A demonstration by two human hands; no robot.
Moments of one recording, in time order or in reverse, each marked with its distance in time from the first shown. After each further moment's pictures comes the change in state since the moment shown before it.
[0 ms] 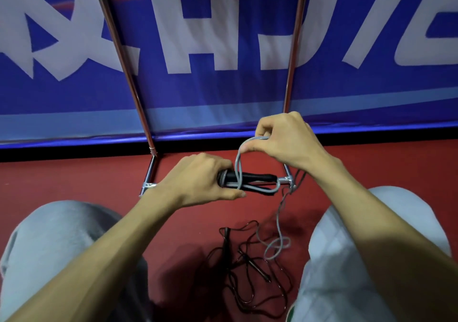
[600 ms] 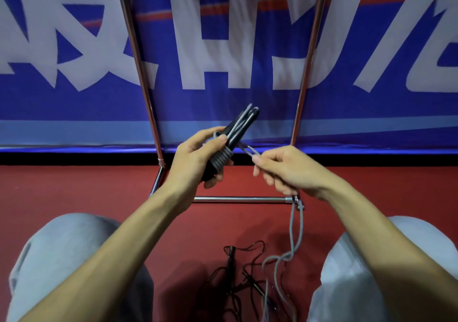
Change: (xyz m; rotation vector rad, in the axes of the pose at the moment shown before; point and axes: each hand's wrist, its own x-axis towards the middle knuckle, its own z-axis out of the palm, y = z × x) left_hand 0.005 0.000 -0.031 -1.395 0.436 -0.344; right_hand 0.002 -0.007 0.011 0.613 -0.451 0.159
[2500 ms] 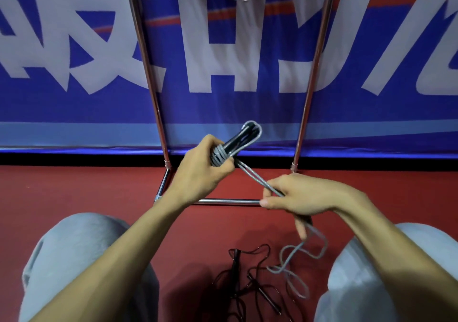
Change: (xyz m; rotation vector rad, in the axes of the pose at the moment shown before) left_hand 0.009 -0.013 -0.013 0.802 0.072 0.211; right_hand -0.015 -0.006 0.000 -0.518 -0.371 0.145
